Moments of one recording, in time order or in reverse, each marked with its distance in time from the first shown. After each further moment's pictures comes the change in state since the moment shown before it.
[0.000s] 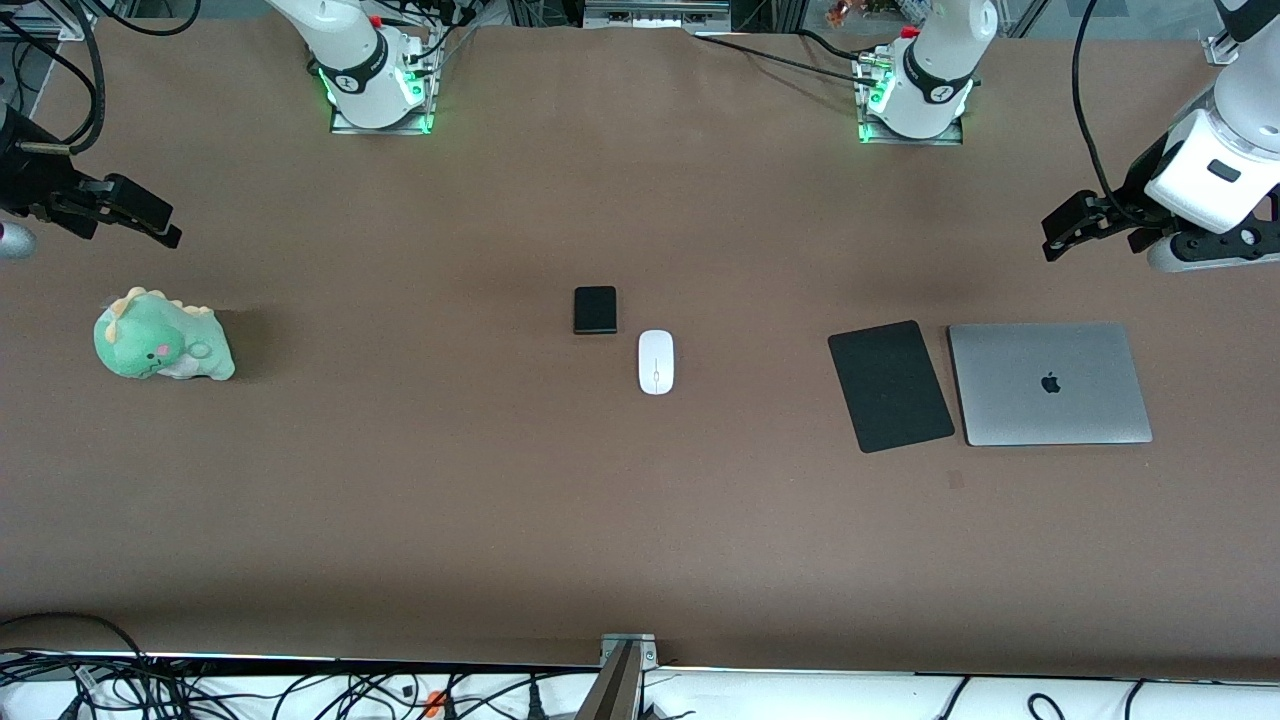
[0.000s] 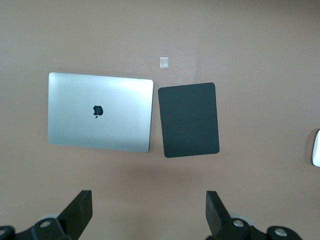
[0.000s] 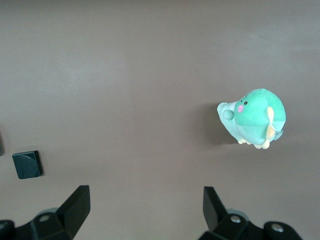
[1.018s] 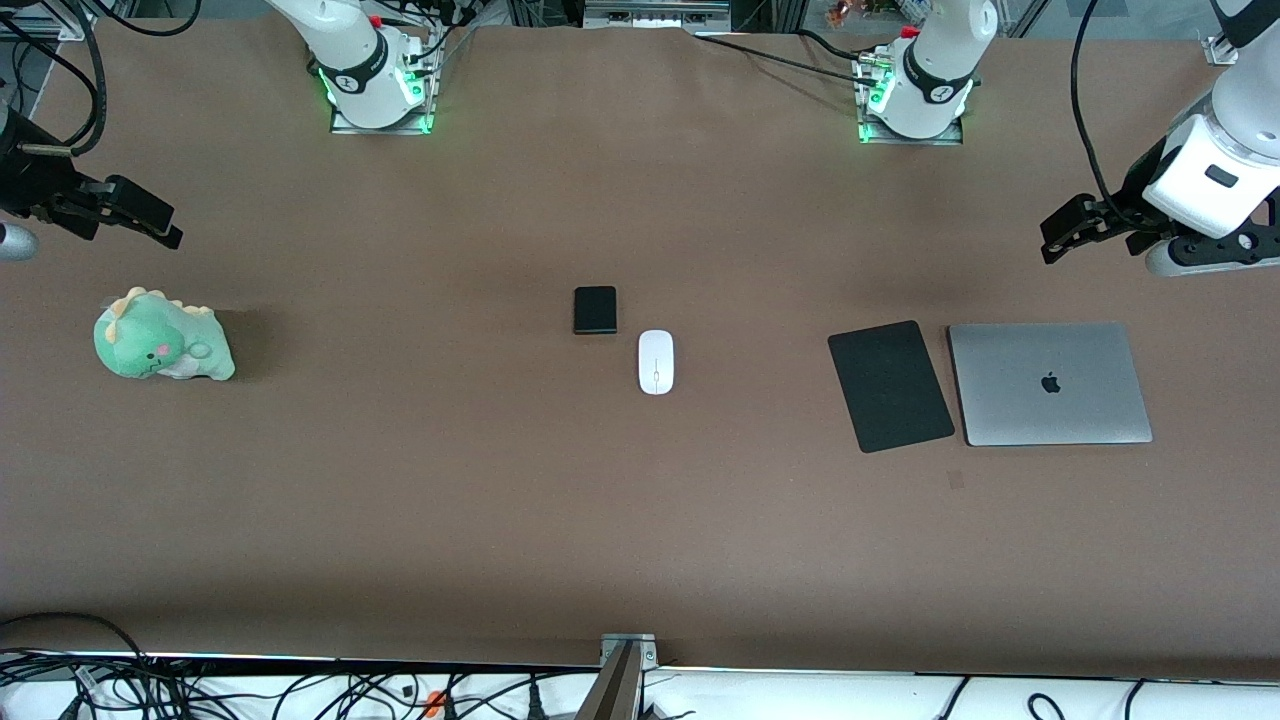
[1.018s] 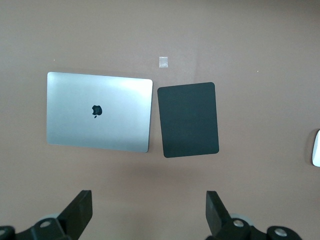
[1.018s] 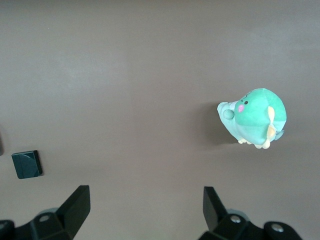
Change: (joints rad) left arm 0.000 0.011 -0.004 0.005 0.000 -0.003 -0.003; right arm 0.000 0.007 0.000 0.000 0.000 0.000 0.000
